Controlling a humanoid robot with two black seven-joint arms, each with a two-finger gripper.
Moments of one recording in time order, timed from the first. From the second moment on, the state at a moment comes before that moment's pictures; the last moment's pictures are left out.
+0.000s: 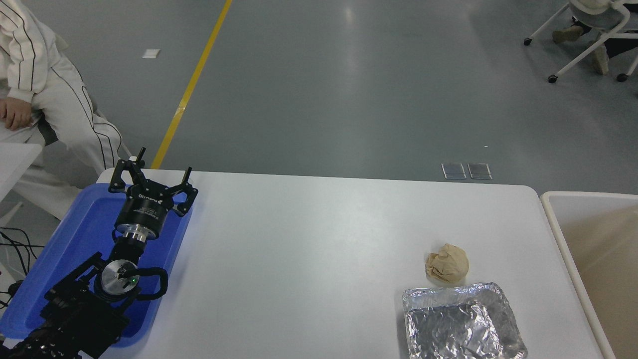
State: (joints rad) left arm -0.52 0.21 -0.98 -0.54 -0.09 -0.62 -0.36; right arm 0.59 -0.68 -0.64 0.11 -0.18 0.07 0.25
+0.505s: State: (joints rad) left arm -0.52 0.21 -0.98 -0.54 -0.09 -0.62 -0.36; right arm 0.52 -0.61 -0.55 0.11 -0.15 -0.07 0.02
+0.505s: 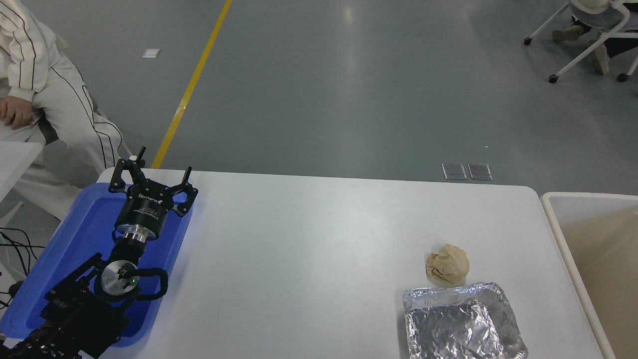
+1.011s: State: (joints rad) left arm -0.52 0.21 -0.98 -0.54 -0.09 -0.62 -0.36; right arm 0.55 -0.55 -0.53 0.09 -0.15 -0.10 0.00
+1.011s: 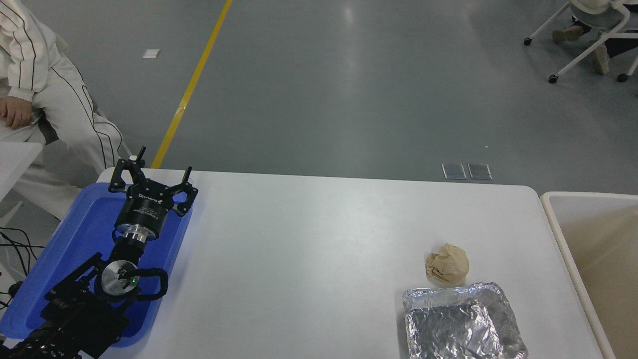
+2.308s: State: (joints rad) left arm -0.52 0.21 -0.98 -0.54 -0.09 -0.62 -0.36; right arm 0.72 -0.67 -0.55 0.33 -0.17 -0.25 -0.01
